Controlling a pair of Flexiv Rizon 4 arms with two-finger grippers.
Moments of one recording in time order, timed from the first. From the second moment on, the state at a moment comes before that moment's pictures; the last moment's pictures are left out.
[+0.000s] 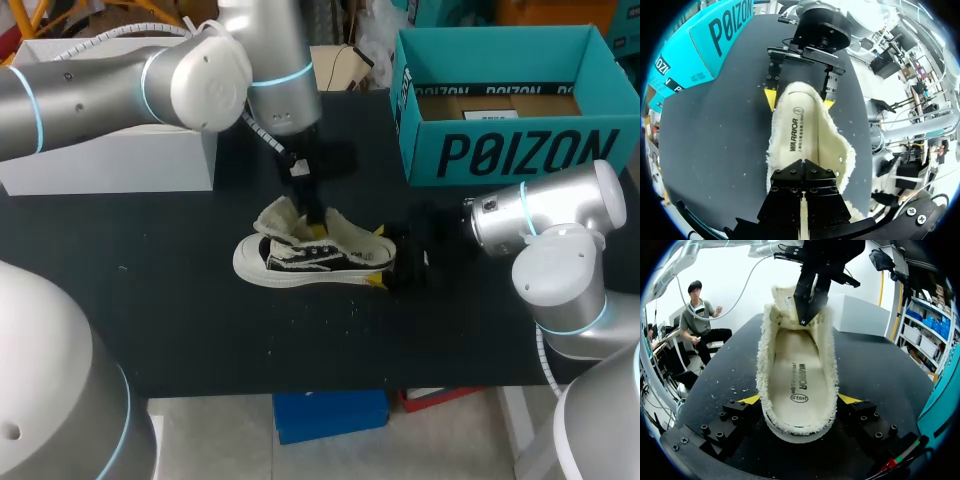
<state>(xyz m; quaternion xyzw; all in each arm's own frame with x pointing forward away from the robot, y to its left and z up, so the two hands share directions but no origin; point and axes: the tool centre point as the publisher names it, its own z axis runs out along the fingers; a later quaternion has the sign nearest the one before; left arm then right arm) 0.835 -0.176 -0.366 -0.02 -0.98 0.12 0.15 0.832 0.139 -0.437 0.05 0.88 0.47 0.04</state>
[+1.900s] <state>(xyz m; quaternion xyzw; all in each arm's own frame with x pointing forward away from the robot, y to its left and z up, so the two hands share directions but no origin) 0.805 -0.191 -0.418 0.03 -0.99 0.07 0.14 0.832 0.140 -0.437 0.05 0.88 0.47 0.04</state>
